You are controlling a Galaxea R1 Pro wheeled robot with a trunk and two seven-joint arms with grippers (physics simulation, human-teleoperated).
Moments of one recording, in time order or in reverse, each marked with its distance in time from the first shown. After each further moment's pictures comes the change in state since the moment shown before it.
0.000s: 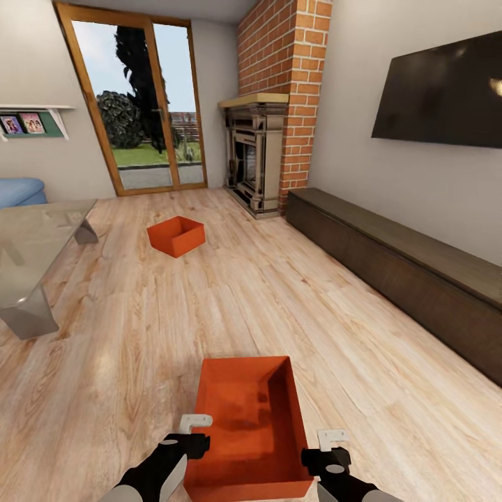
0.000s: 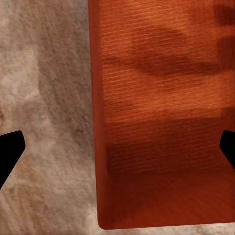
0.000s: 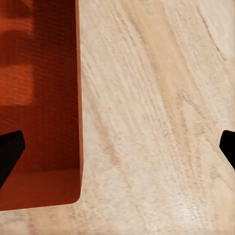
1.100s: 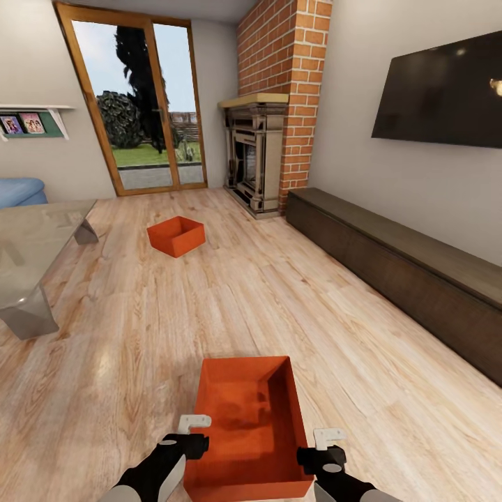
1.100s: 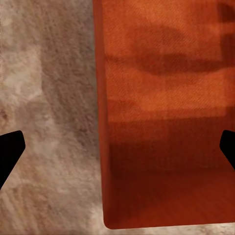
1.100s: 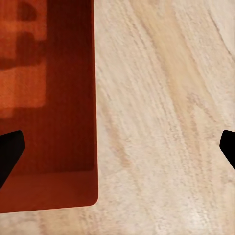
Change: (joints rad) left arm 0.000 0.007 -0.005 0.003 -0.001 -0.002 0.000; right arm 0.000 0.005 0.001 -0.016 0.001 -0.001 0.012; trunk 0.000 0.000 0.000
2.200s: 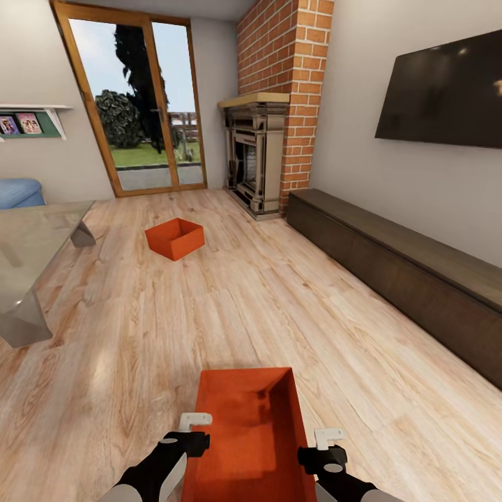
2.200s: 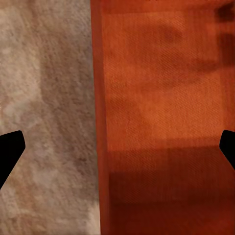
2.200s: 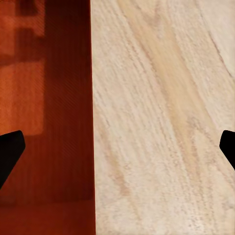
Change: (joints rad) left arm 0.000 -0.004 0.001 -0.012 0.001 0.002 0.001; right arm 0.000 -0.005 -0.001 0.000 0.000 -0.003 0.002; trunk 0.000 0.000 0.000
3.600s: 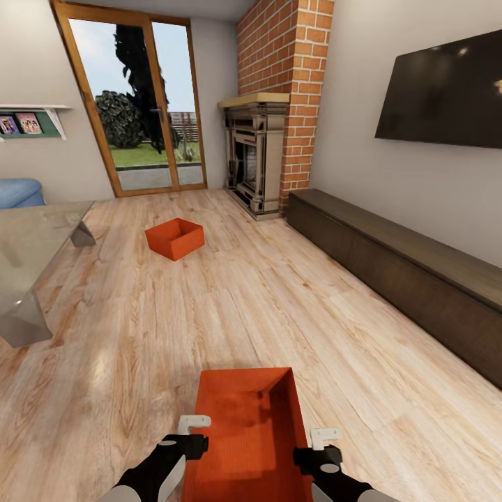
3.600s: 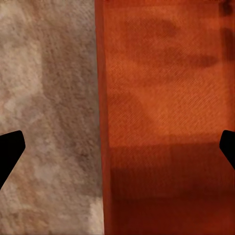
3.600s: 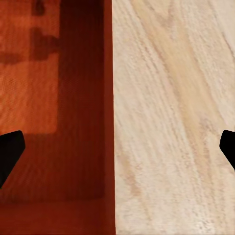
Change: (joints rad) left arm 0.000 0.004 0.002 0.015 0.001 -0.004 0.000; right arm 0.000 0.015 0.002 0.002 0.004 0.001 0.020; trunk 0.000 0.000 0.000
